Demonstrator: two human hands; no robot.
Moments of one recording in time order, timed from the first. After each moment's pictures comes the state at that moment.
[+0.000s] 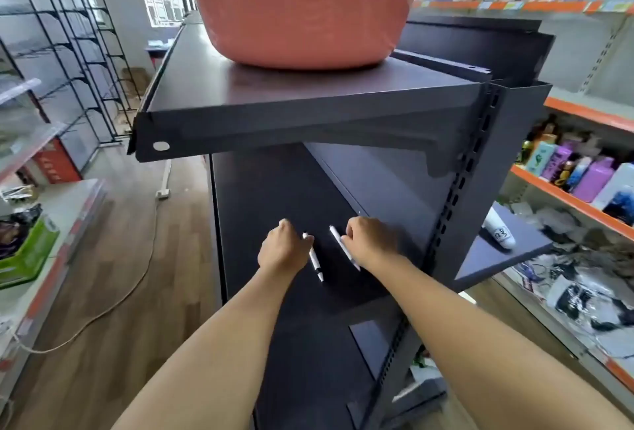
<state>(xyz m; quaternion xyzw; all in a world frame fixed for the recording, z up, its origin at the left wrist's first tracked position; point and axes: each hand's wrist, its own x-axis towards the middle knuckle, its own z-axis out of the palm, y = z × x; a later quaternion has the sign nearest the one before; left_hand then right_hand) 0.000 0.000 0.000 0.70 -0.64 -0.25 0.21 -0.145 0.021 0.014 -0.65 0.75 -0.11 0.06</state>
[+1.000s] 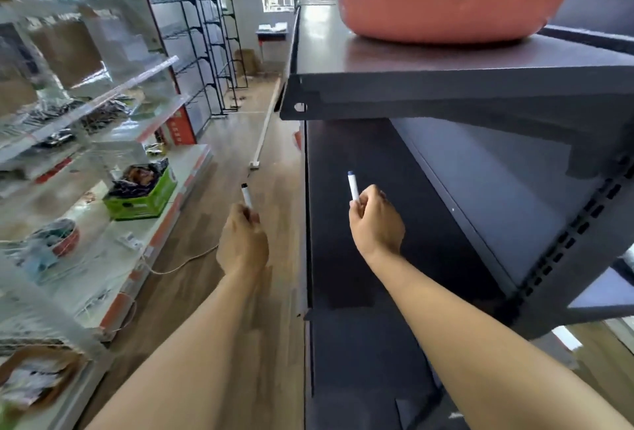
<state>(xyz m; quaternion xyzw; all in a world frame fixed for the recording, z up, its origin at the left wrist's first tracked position) 0.157 0.062 0.002 0.79 -0.45 -0.10 0.41 -0.023 0.018 0.006 -0.66 0.65 -0.36 0.08</state>
